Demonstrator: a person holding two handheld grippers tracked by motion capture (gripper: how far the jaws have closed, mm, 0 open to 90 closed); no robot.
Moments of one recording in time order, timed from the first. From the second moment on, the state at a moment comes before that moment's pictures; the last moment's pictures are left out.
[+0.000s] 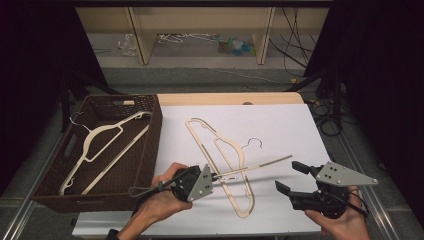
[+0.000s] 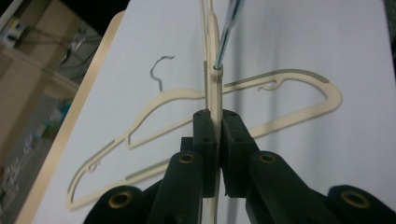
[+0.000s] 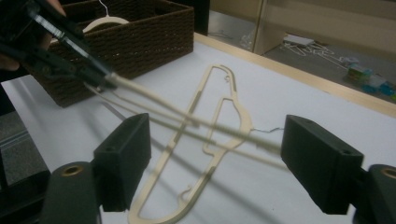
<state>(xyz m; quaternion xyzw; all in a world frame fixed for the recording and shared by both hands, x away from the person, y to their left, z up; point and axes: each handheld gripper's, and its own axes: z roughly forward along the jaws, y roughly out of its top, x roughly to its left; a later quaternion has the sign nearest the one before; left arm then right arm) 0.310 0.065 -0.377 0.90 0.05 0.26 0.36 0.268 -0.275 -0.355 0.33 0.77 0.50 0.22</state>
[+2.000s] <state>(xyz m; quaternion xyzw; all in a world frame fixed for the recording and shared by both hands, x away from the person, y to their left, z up) 0.360 0.304 -0.241 0.75 0.34 0.22 0.52 0.270 -0.262 -0.419 0.33 0.81 0.46 0.17</state>
